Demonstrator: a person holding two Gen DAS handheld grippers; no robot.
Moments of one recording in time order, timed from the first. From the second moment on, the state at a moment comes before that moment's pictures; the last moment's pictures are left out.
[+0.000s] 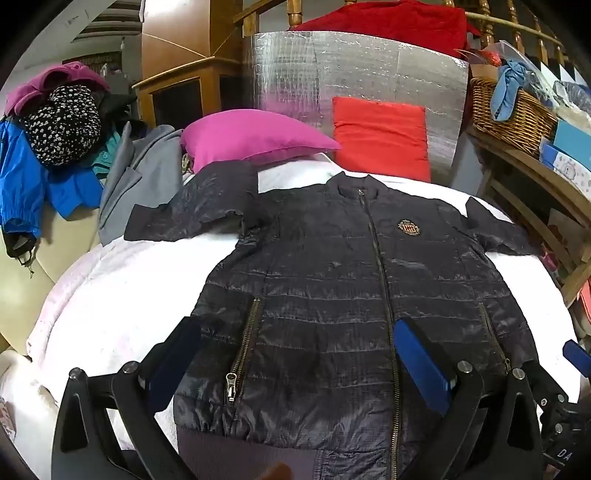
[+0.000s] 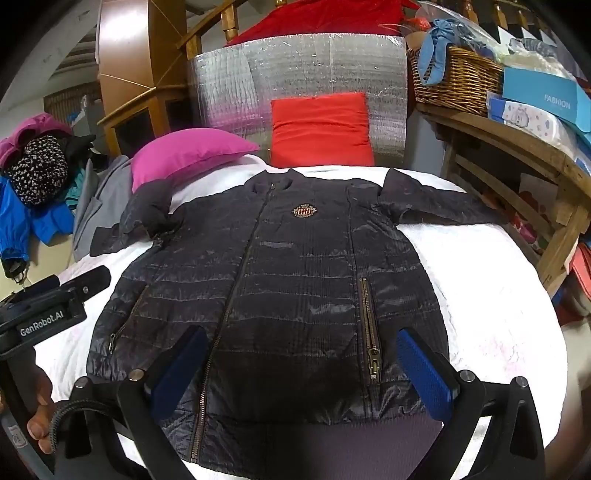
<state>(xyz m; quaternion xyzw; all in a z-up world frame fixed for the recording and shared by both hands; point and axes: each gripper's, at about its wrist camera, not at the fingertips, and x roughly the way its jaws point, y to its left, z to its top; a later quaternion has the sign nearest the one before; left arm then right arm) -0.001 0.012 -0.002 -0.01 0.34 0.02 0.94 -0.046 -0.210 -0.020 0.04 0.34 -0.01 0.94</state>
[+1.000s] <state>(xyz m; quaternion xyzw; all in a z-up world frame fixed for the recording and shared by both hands) -0.001 0.011 -0.011 0.00 0.36 0.01 0.93 -0.044 -0.211 -0.014 0.03 0.33 -0.02 0.94</state>
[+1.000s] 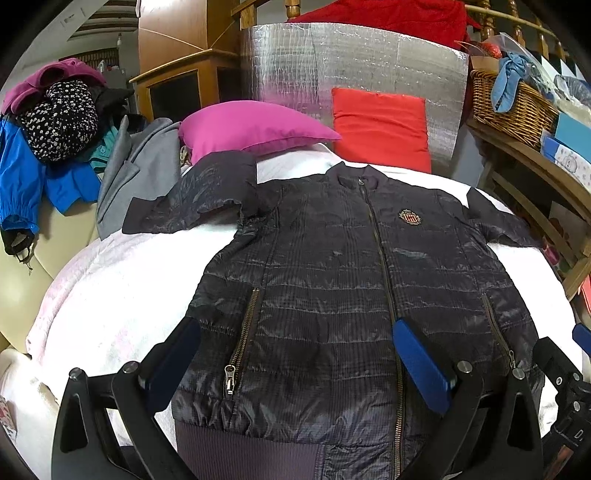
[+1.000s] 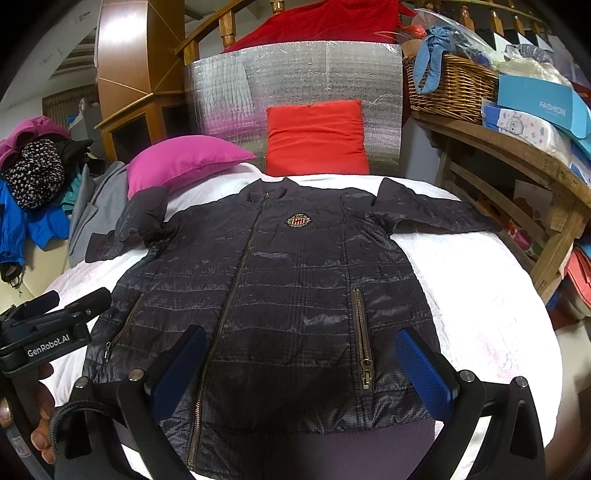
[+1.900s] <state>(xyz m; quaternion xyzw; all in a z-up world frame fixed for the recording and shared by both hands) -0.002 0.010 -0.016 0.00 0.37 0.01 0.93 -0.042 -0.209 -0.013 0.03 0.32 -0.01 0.95</state>
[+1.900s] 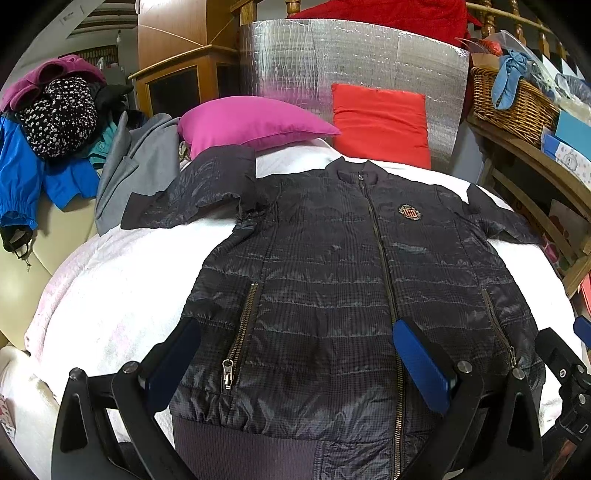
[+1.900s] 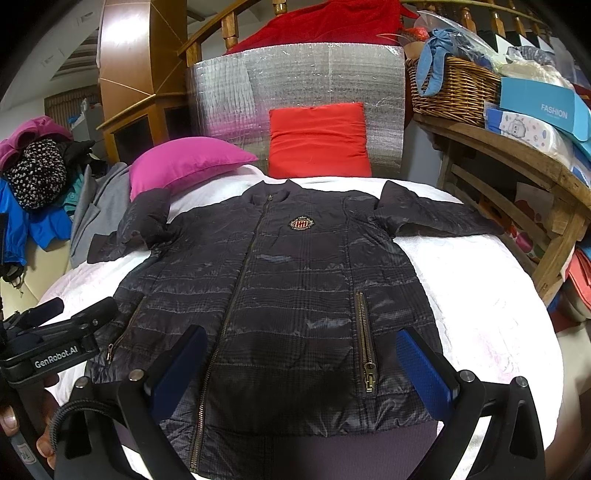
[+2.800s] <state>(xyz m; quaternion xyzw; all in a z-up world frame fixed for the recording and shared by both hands) 0.013 0.017 -0.036 -0.01 0.39 0.03 0.92 -0.032 -0.241 -0.039 0.09 0.36 0.03 0.93</state>
